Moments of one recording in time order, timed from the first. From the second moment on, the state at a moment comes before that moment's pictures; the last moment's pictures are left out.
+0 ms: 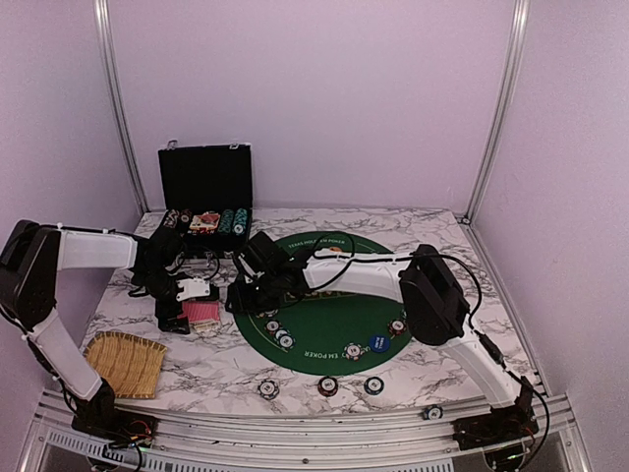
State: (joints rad) left arm -0.30 1.65 0.94 -0.65 0.10 1.04; right arm 1.01 2.53 2.15 -0.48 -0.17 0.60
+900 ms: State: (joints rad) left arm -0.30 1.67 0.96 -0.65 0.11 1.07; right arm 0.98 2.37 1.98 -0.40 -0.21 0.63
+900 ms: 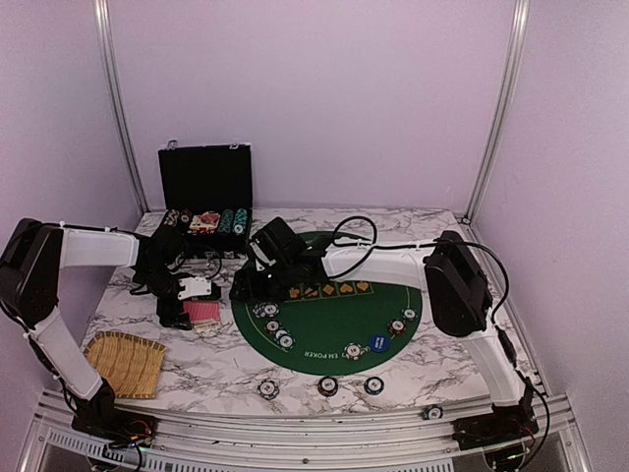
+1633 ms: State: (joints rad) left arm -0.31 1.65 0.96 -0.66 0.12 1.08; right arm 0.94 2.30 1.80 -0.28 -0.28 0.69
